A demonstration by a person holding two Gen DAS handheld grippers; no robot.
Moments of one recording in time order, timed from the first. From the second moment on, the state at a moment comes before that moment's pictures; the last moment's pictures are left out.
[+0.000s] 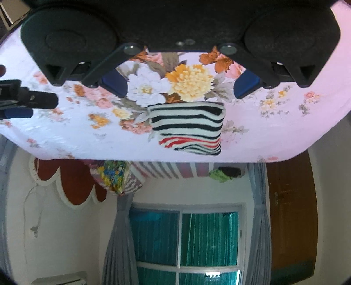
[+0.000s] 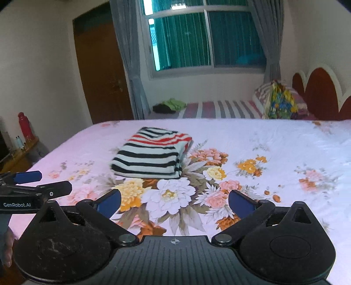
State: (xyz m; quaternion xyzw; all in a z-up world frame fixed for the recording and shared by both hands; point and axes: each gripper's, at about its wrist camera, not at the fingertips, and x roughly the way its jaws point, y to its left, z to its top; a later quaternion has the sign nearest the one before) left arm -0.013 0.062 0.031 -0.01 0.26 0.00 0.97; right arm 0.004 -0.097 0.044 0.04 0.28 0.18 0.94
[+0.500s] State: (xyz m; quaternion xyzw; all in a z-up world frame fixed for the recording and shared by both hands) left arm -0.061 0.068 0.061 -0.02 0.23 0.00 0.97; right arm -0.034 -0.091 0.083 0.03 0.24 0.21 0.95
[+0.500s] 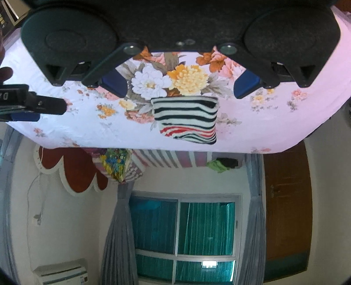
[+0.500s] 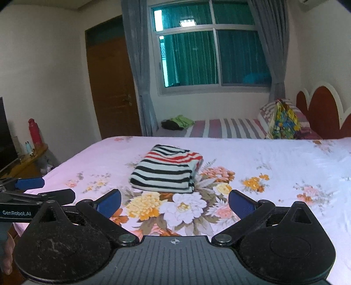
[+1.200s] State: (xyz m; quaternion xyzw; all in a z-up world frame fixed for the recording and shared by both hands) left arm -0.056 0.073 0.061 -0.01 0.22 0.01 0.98; right arm -0.021 -0.095 0.074 0.03 0.25 0.21 0.94
